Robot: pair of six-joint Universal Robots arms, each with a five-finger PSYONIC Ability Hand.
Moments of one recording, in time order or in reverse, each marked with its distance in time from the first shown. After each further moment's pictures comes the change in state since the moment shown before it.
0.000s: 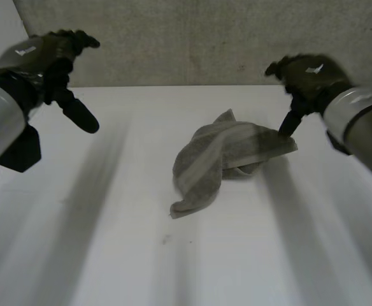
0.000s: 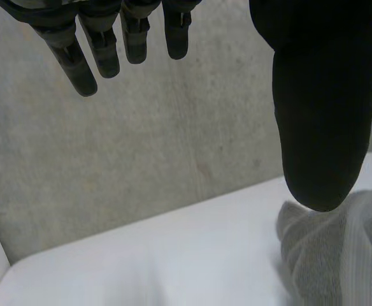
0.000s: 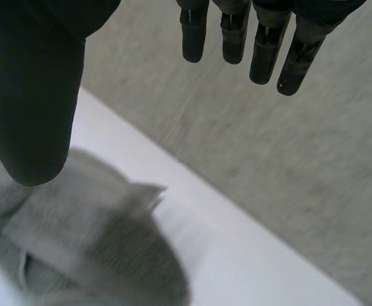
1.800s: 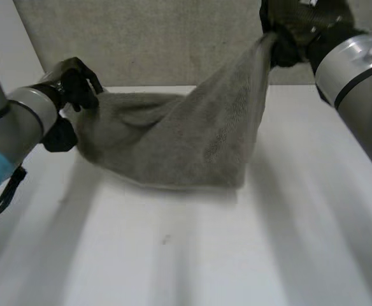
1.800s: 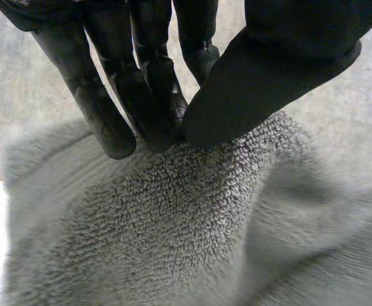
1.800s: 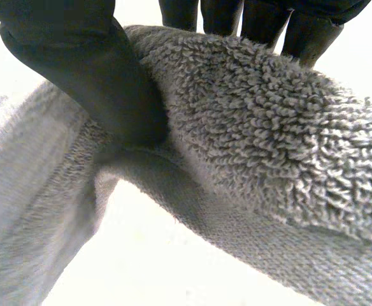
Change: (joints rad) left arm 0.149 -0.335 0.134 0.125 0.105 -0.379; right arm 0.091 -0.090 -0.058 -0.192 0.006 -0.003; left_hand 1.015 1.052 1.049 1.048 1.015; right_hand 0.759 0.941 0.974 0.962 0.919
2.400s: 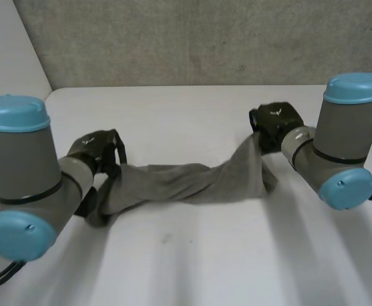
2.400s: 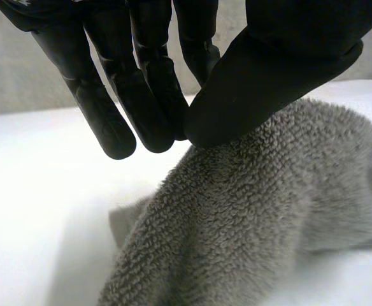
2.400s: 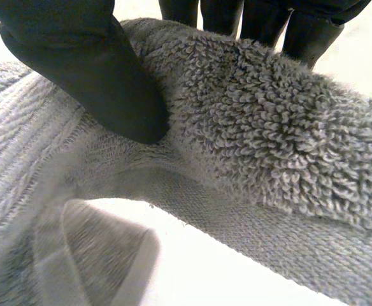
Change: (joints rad) left arm -0.134 -0.032 -0.316 0.156 -0.103 0.251; right arm -0.058 0.444 -0.050 0.040 0.006 -0.025; left_hand 0.000 0.001 0.000 0.000 0.000; right_hand 0.000 0.007 0.002 0.003 0.007
